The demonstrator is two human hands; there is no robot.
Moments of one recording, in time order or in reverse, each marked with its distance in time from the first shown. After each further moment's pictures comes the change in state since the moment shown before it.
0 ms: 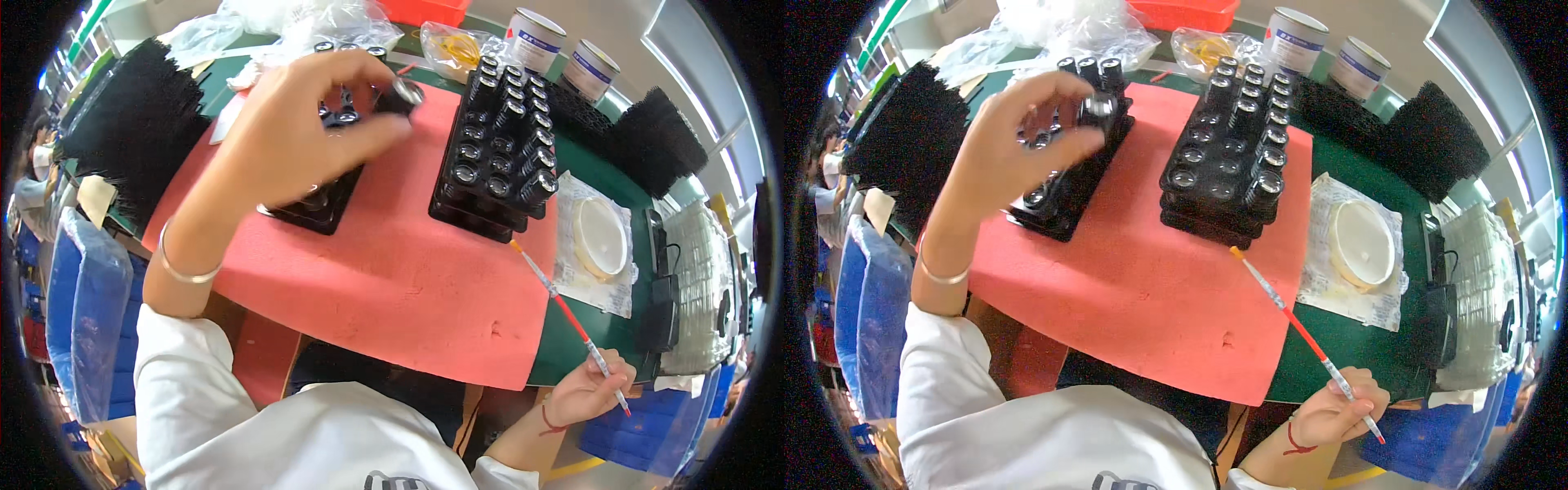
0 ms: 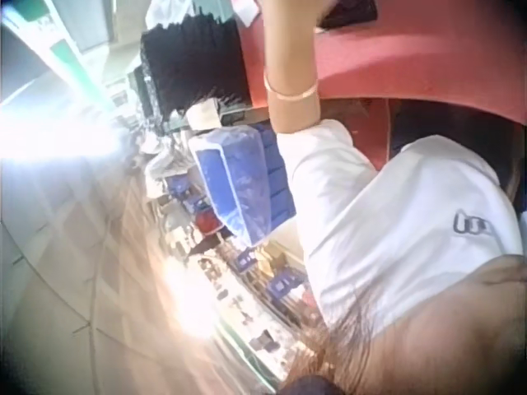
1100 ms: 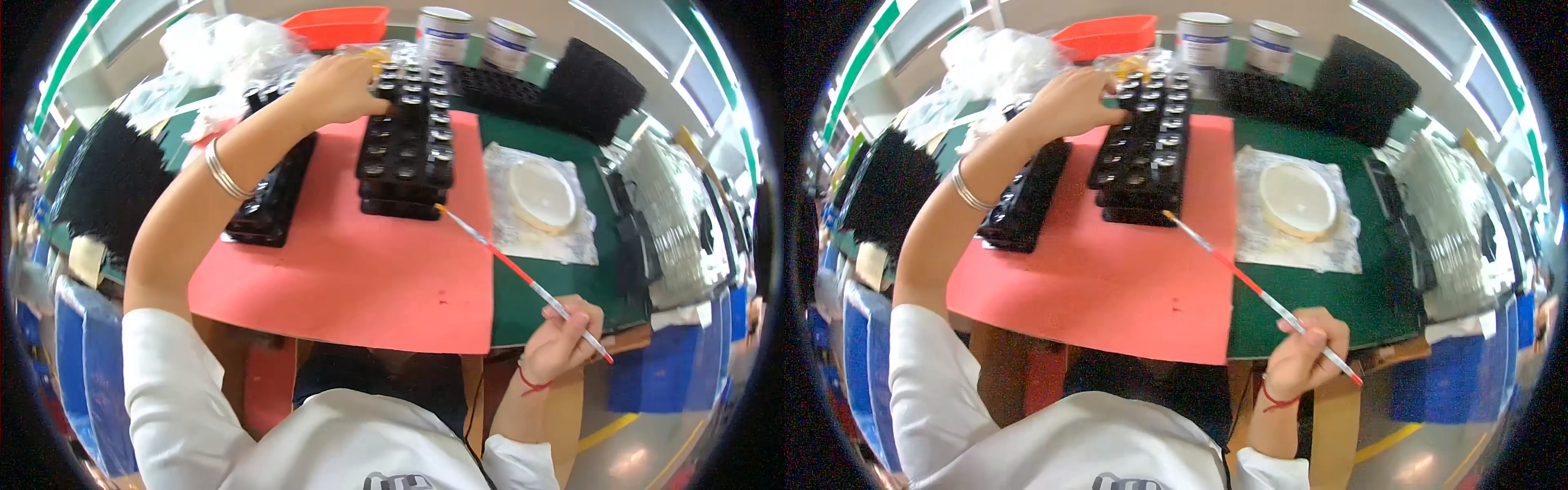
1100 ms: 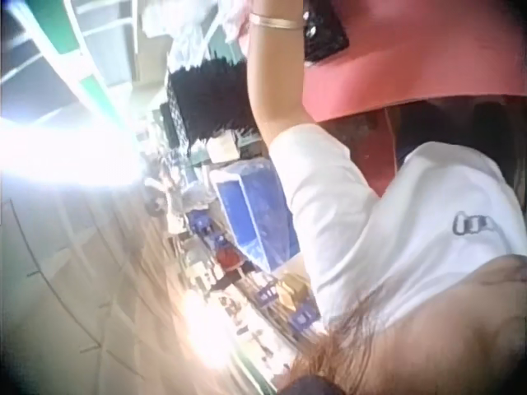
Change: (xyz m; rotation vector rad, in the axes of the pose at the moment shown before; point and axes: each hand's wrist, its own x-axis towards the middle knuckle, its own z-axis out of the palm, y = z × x) left_hand 0.098 -0.003 0.068 0.383 -0.265 0.088; right_hand -0.001 -0.002 0.000 0.104 0.052 0.015
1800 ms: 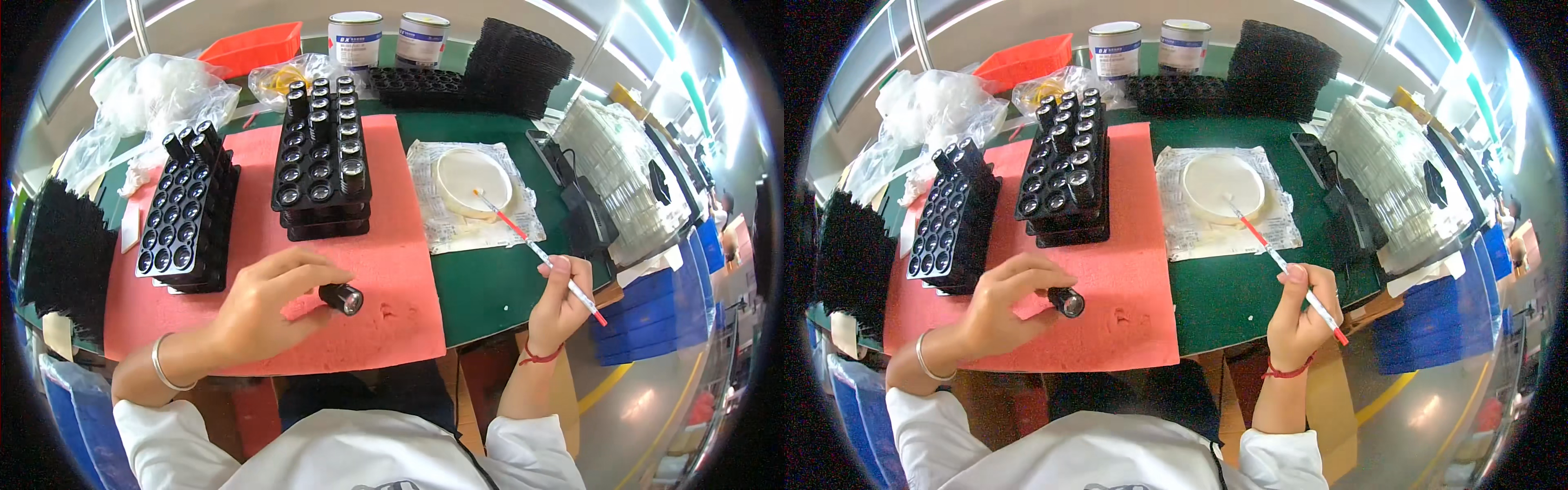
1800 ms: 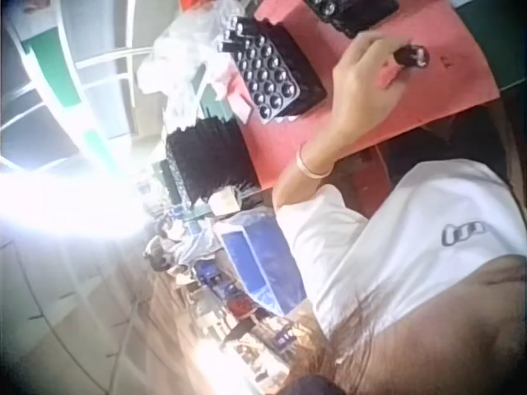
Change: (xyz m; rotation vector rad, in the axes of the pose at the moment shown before) left_hand -0.140 0.074 0.001 -0.807 -0.067 0.278; right_hand 0.043 -0.013 -0.029 -0.733 -0.033 -0.114
